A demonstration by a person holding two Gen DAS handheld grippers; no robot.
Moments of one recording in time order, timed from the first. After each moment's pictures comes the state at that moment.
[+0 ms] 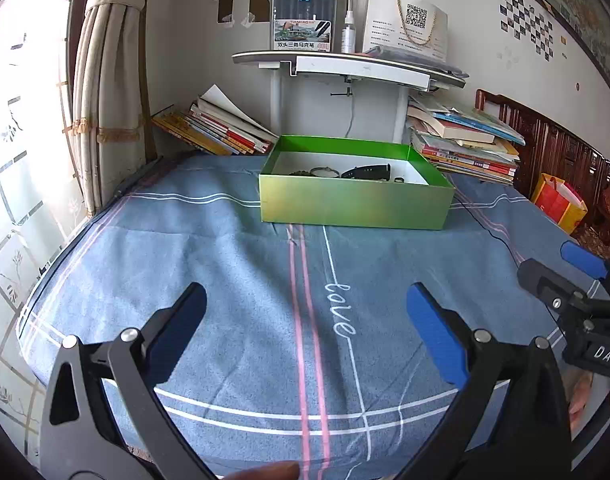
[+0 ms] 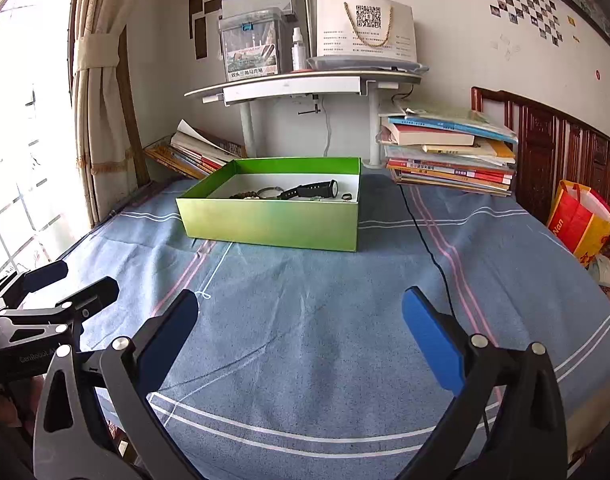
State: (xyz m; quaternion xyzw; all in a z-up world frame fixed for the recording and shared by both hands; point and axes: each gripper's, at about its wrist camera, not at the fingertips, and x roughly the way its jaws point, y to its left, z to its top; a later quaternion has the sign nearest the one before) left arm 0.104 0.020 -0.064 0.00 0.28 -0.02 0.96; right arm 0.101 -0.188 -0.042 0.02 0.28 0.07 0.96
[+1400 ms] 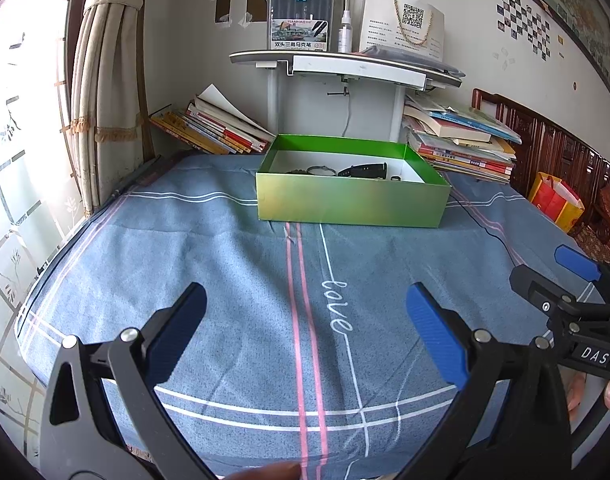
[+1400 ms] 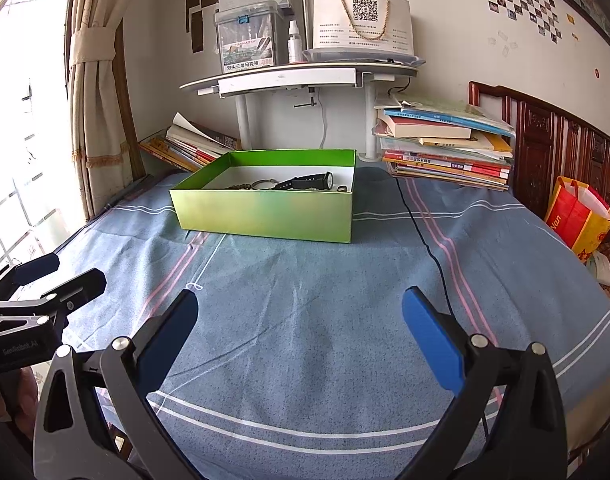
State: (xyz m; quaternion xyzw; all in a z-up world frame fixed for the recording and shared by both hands) left arm 0.102 0.015 -0.064 0.00 0.28 -0.03 0.96; right arm 0.101 -0.190 -0.051 0.02 0.29 0.06 0.95
